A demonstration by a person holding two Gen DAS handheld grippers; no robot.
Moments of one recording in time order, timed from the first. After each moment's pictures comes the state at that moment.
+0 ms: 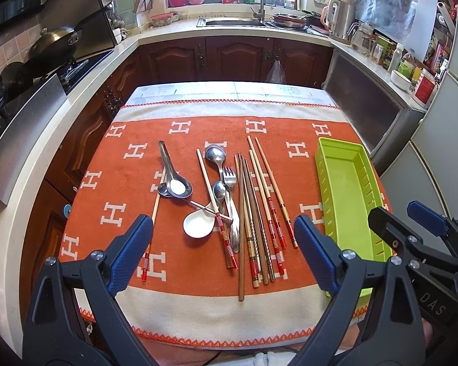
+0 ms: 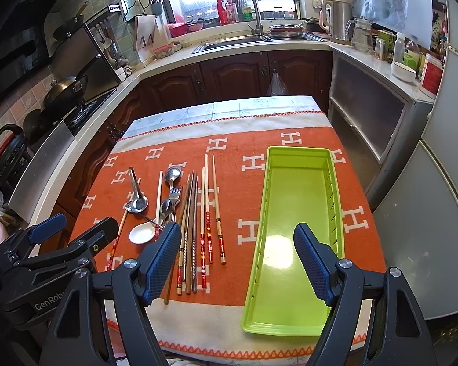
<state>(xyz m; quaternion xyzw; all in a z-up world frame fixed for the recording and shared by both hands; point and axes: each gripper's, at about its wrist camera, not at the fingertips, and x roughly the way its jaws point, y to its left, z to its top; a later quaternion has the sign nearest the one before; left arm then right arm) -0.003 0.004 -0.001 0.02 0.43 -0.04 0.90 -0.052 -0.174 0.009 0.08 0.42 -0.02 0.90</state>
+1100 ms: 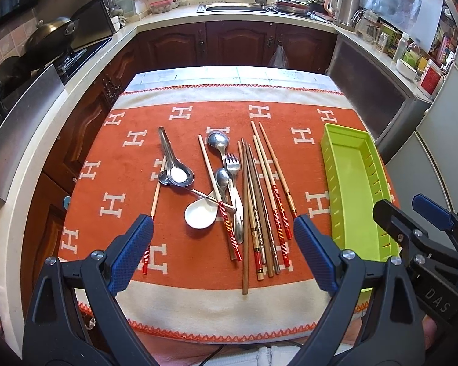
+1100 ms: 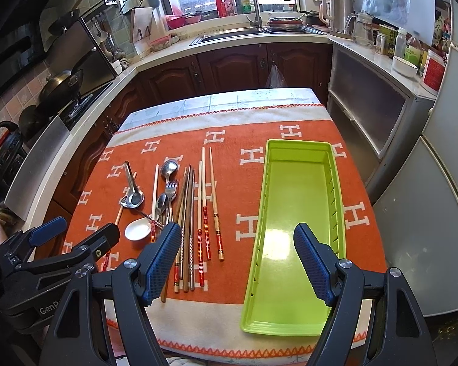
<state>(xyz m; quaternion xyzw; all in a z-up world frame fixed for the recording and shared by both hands) 0.009 0.003 -0.015 0.03 0.46 -0.04 0.88 -0.039 -0.170 0.000 0.07 0.44 -0.03 0.89</state>
